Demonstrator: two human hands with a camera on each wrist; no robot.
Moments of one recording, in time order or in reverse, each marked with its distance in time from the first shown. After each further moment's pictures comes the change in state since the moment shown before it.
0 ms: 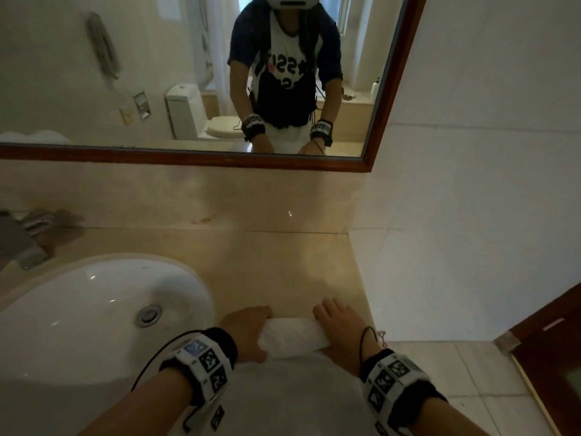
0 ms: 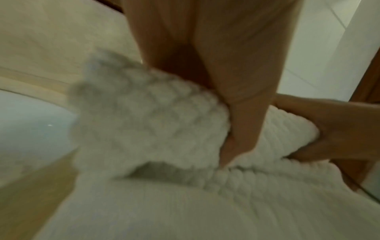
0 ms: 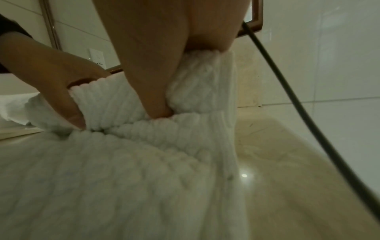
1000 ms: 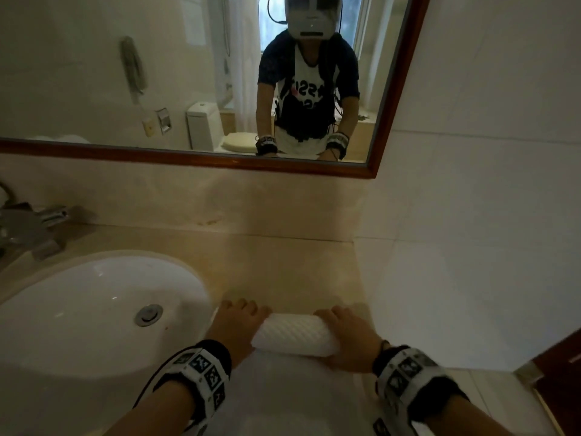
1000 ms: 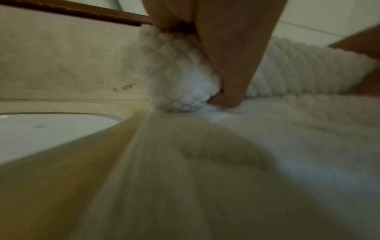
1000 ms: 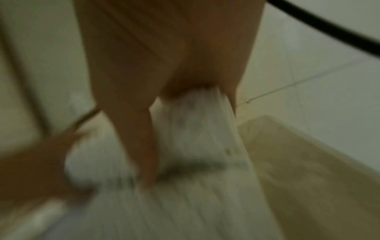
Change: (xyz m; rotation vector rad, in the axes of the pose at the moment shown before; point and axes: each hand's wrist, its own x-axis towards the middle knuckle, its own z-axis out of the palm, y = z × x) left_hand -0.002 0.000 0.022 0.373 0.350 -0.010; right_hand -0.007 0.021 -0.004 0.231 -0.165 0.016
